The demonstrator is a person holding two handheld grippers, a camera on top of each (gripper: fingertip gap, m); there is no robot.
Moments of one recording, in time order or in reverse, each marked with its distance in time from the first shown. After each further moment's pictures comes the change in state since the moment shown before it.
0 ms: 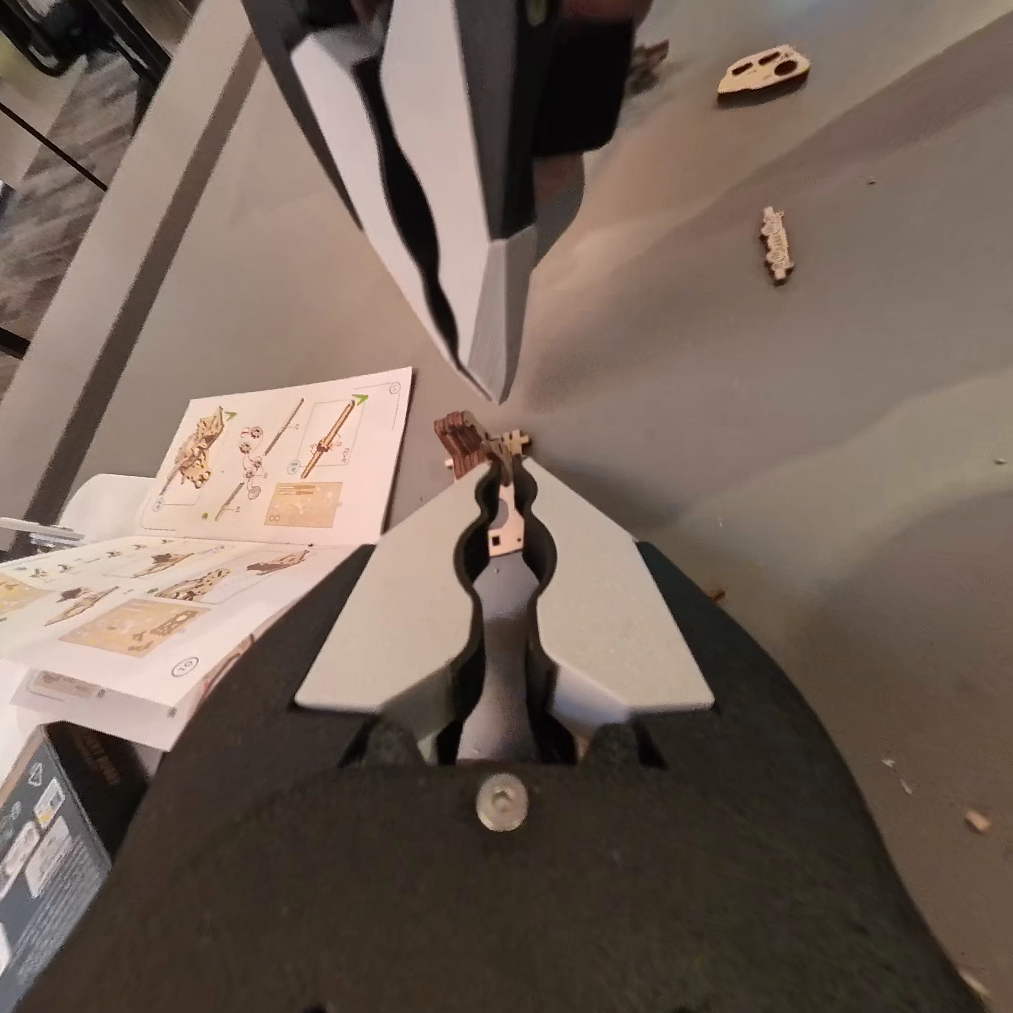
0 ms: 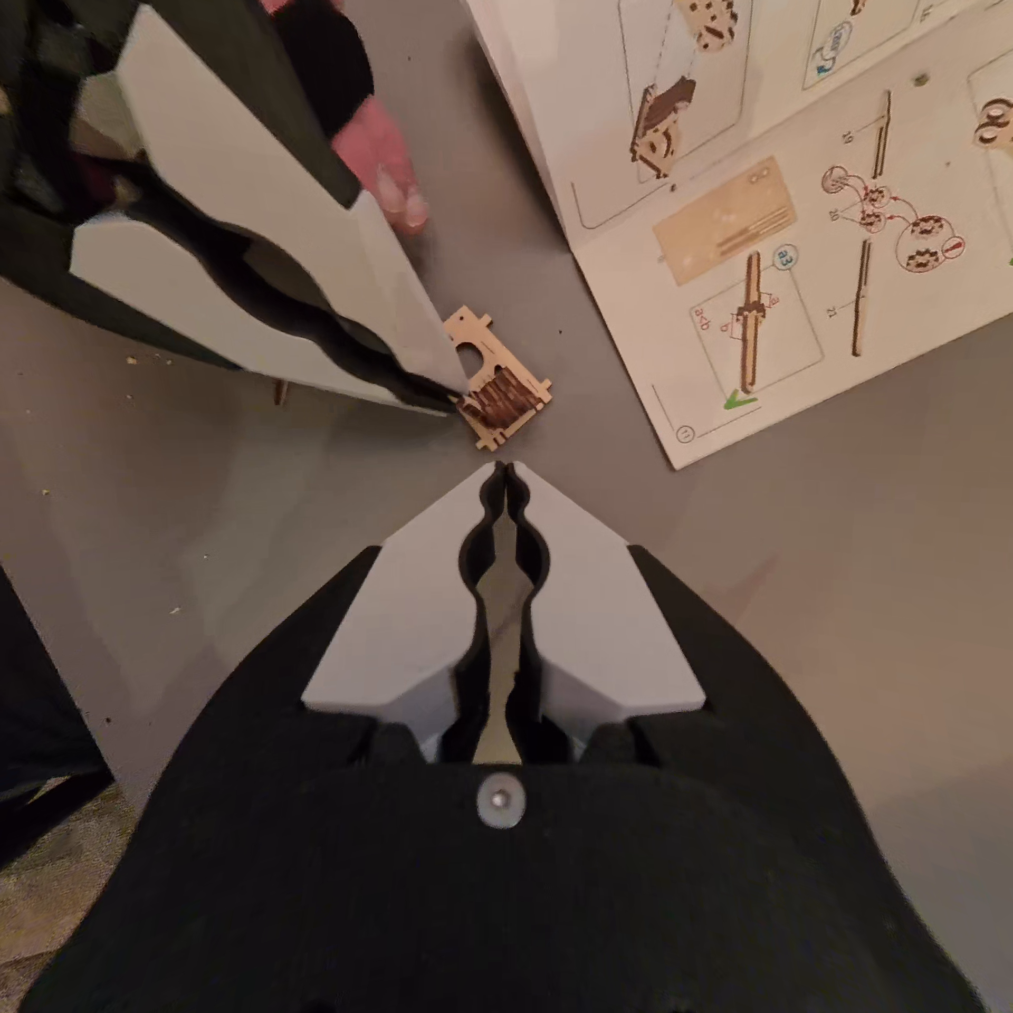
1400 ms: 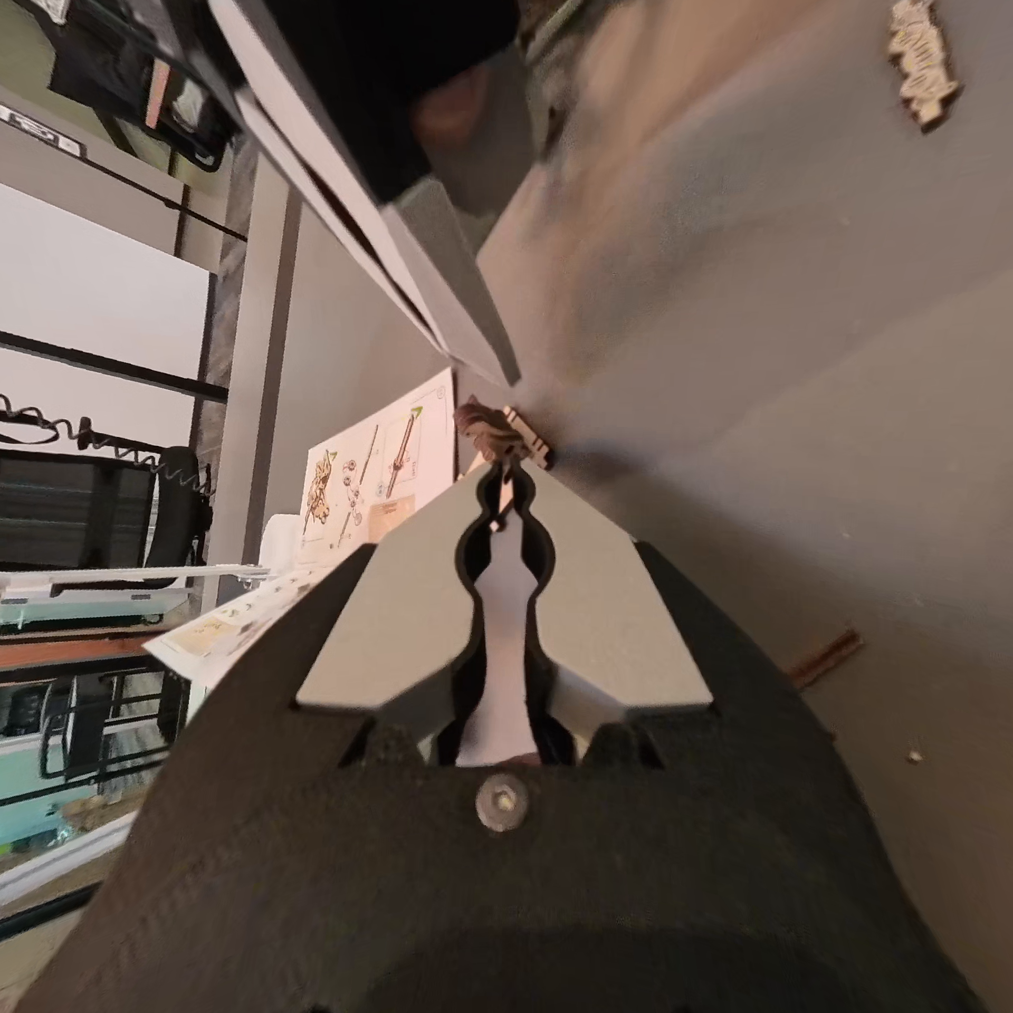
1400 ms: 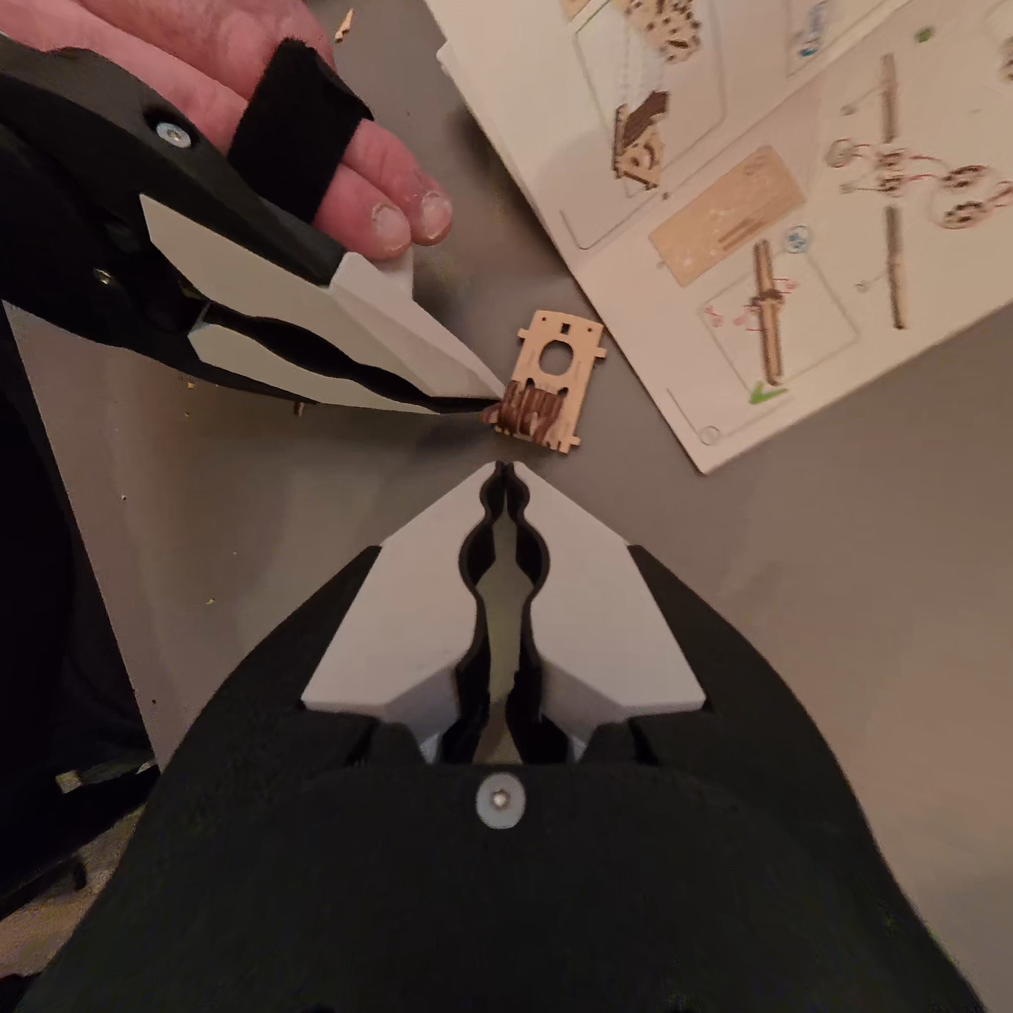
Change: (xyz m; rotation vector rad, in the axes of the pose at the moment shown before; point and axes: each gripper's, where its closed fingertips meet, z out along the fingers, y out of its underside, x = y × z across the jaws) left arm -0.021 0.001 0.016 -0.115 -0.207 0.331; right arm 0.007 -0.001 0.001 0.085 -0.146 0.084
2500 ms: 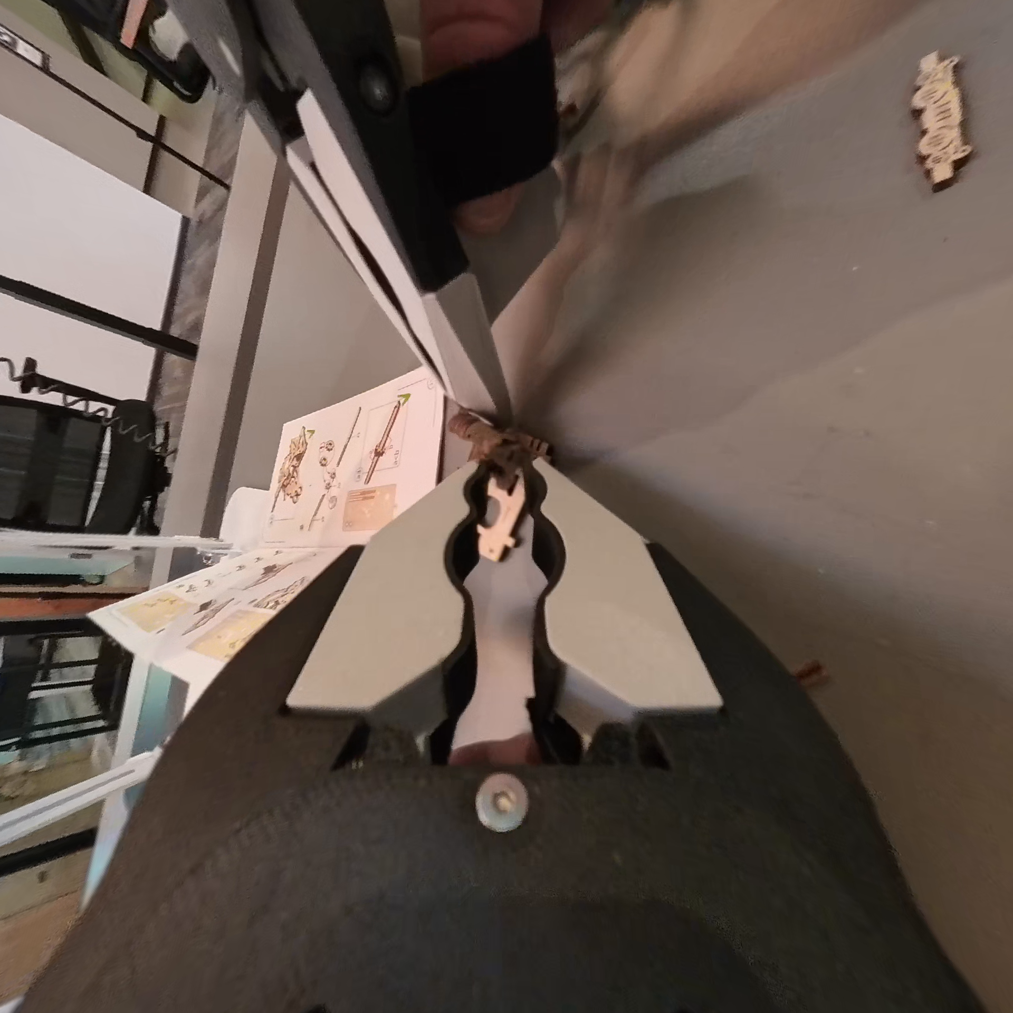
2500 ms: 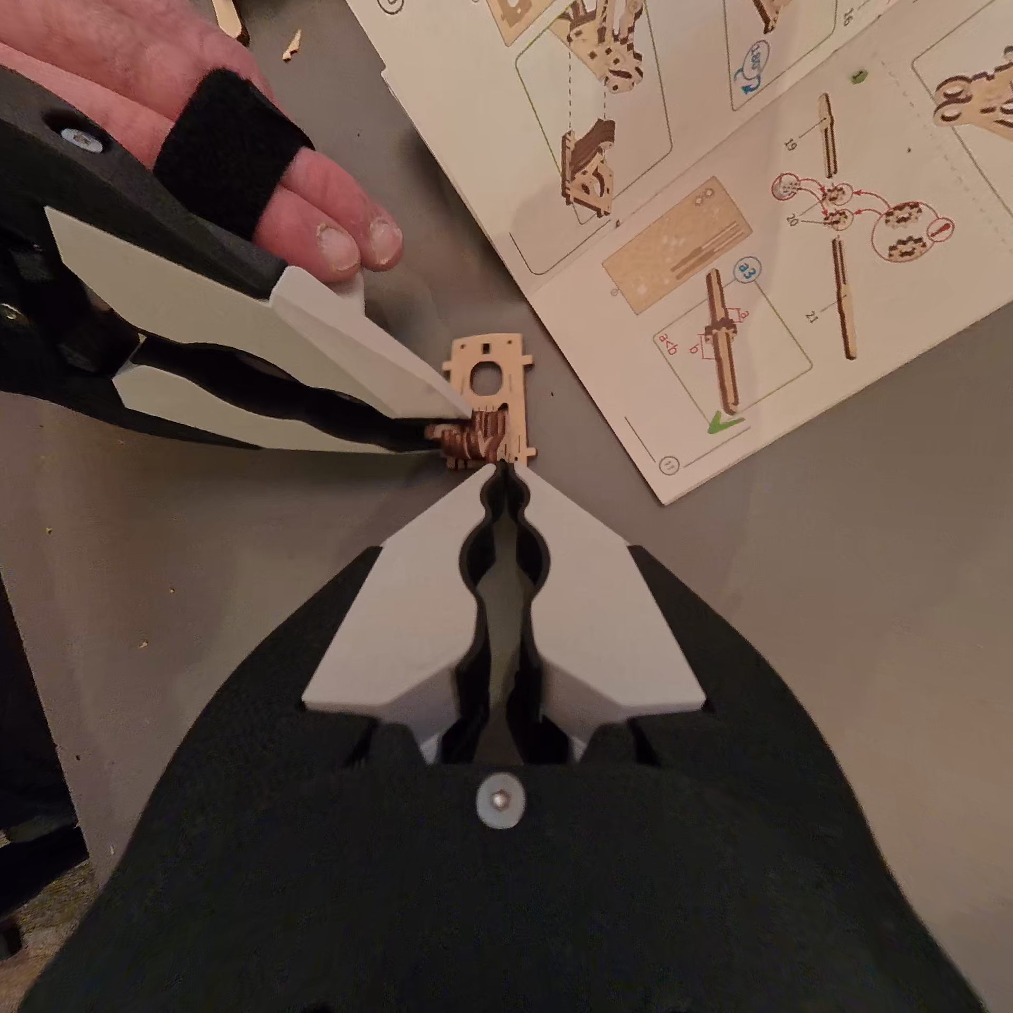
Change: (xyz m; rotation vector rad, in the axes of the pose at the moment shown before) left arm 0.004 0.000 0.002 -0.027 0.013 -0.112; right arm 0.017 -0.006 0.011 0.041 0.051 -0.019
